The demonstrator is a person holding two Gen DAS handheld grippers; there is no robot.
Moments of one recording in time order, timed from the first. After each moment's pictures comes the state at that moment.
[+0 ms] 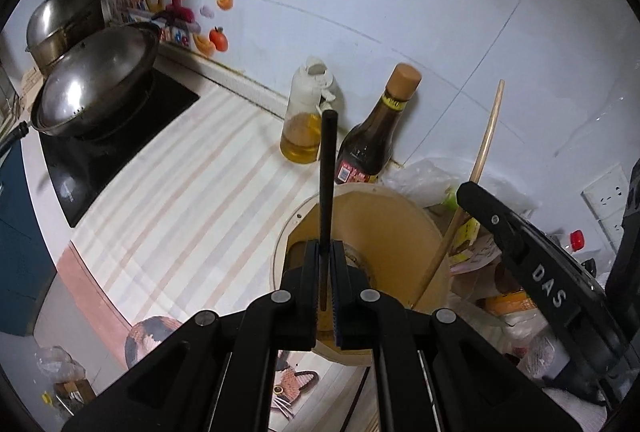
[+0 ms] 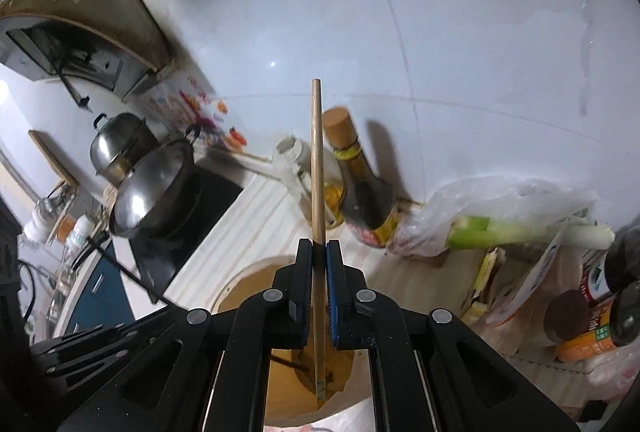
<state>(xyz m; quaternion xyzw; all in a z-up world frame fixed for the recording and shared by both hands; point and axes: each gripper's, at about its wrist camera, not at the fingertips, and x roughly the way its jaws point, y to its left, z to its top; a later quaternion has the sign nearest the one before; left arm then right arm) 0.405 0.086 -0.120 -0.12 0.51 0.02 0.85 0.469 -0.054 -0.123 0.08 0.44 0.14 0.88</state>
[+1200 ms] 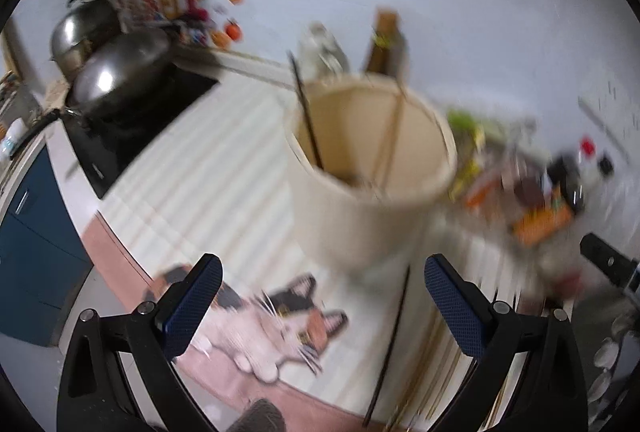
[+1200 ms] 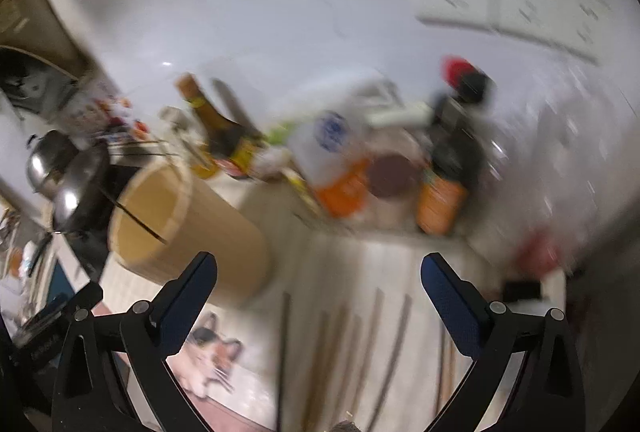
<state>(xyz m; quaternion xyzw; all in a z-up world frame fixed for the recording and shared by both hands) 0.291 0.046 -0.152 -0.07 0.50 0.02 0.86 0.310 -0.205 -0.130 0.11 0.48 -0.05 0.87</state>
